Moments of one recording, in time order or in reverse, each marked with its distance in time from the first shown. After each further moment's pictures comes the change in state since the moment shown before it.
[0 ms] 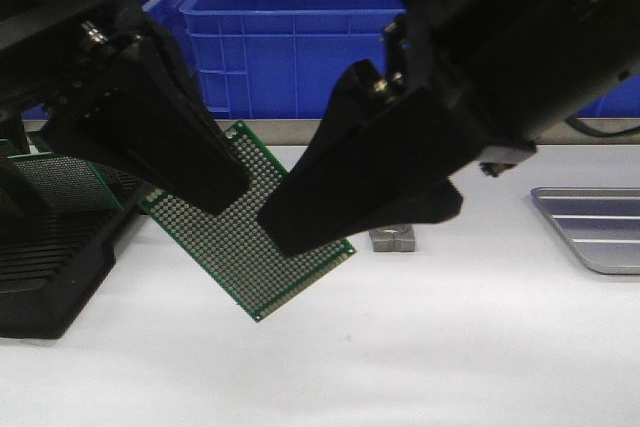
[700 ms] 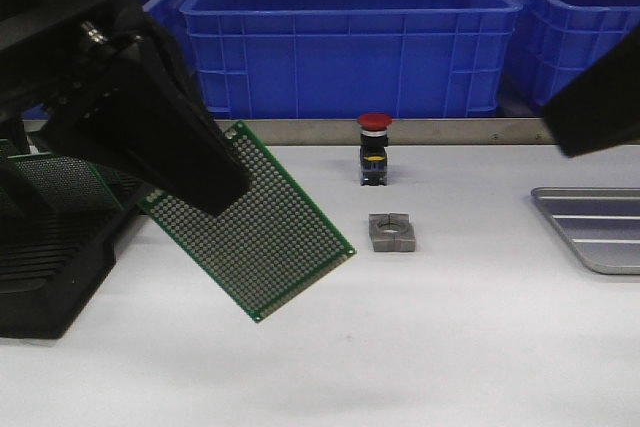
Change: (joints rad) left arm 0.000 0.000 0.000 0.000 0.000 0.000; right arm -0.221 -0.451 0.167 -0.443 0.023 0.522
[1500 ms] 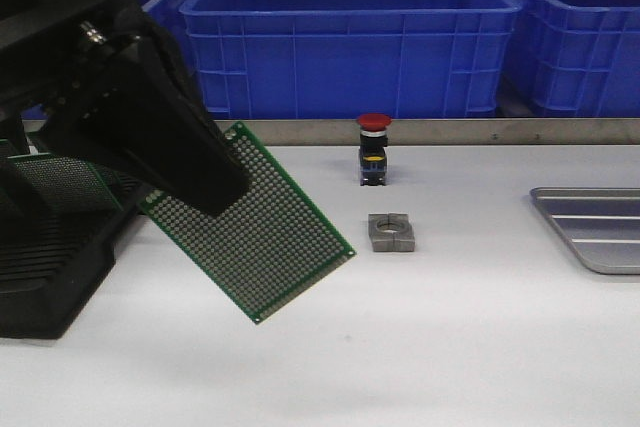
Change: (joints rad) left arm 0.000 0.000 0.000 0.002 0.004 0.000; right arm -0.470 -0.612 0.242 -0.588 -0.009 0.863
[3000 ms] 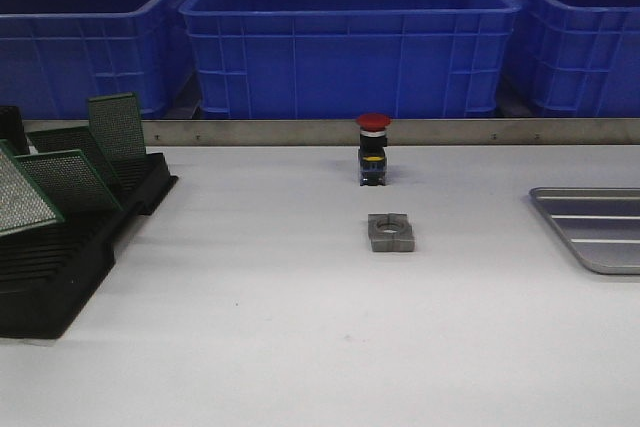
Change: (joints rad) left arm 0.323 -0.100 0.024 0.553 -0.157 -0.019; right arm 0.000 -0.278 0.339 -0.087 -0.448 -0.011
